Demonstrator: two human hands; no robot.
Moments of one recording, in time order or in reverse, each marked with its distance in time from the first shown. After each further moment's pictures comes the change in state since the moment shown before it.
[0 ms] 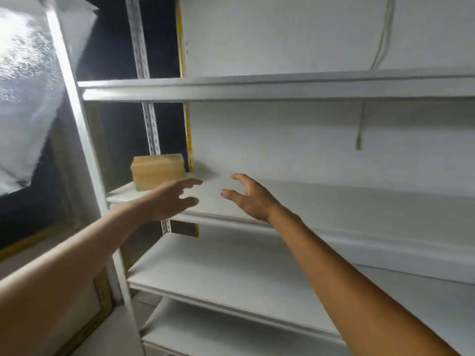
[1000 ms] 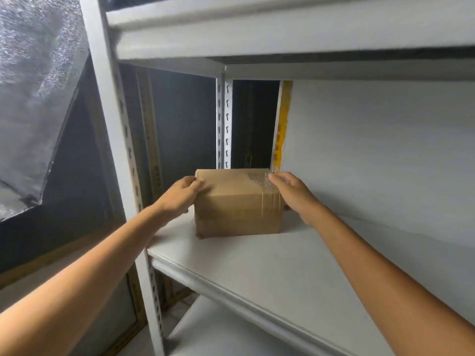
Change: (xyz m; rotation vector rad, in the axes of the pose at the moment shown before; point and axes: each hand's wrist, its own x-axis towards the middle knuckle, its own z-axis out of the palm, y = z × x) left_hand 0.245 -0.349 -0.042 -0.531 0.235 -0.456; right_hand 0.423 0.049 0.194 0.149 -0.003 0.147
